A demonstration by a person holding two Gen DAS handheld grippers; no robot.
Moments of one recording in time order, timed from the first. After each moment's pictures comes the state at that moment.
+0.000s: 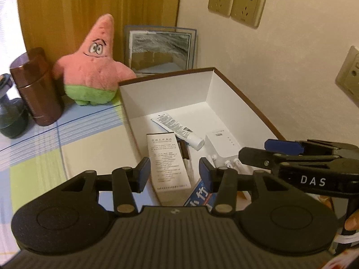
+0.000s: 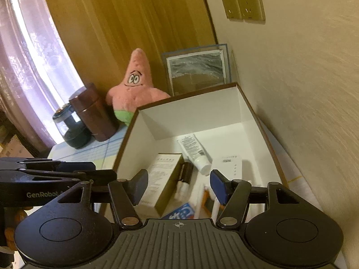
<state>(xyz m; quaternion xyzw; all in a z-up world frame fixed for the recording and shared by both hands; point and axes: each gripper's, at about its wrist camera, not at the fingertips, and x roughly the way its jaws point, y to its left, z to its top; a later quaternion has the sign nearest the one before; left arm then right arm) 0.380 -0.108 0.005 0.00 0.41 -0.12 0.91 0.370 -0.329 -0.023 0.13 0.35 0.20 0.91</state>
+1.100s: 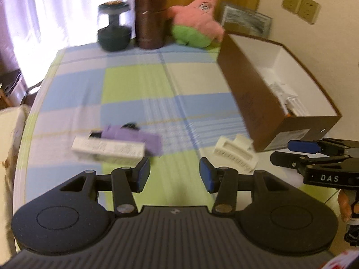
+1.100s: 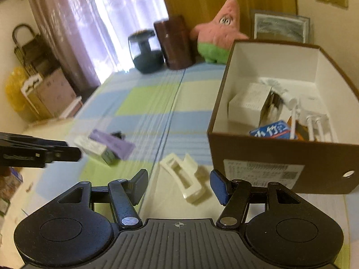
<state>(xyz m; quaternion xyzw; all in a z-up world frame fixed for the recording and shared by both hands) 0.179 0.043 -0.029 -0.07 0.45 0.03 0.89 0.239 -0.221 -0.077 0.02 0.39 0.33 0.86</state>
